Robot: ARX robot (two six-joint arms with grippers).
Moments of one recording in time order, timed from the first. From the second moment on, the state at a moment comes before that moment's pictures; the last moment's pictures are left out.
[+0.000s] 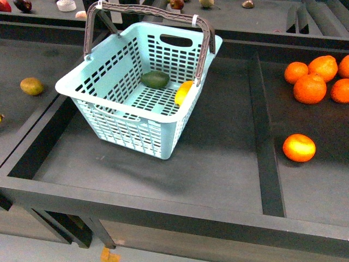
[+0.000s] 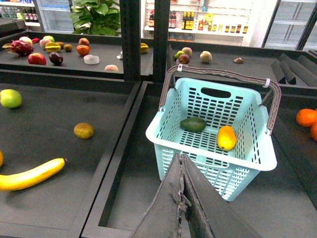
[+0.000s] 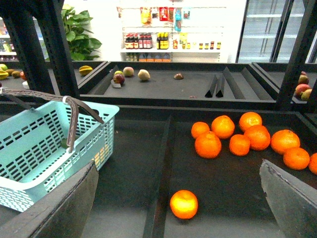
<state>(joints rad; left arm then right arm) 0.00 0.09 0.02 0.06 0.00 -0.01 0.00 0.00 0.01 0.00 0.00 0.00</state>
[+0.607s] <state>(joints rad) 0.00 0.00 0.02 0.00 0.00 -0.01 0.00 0.00 0.01 0.00 0.00 0.00</state>
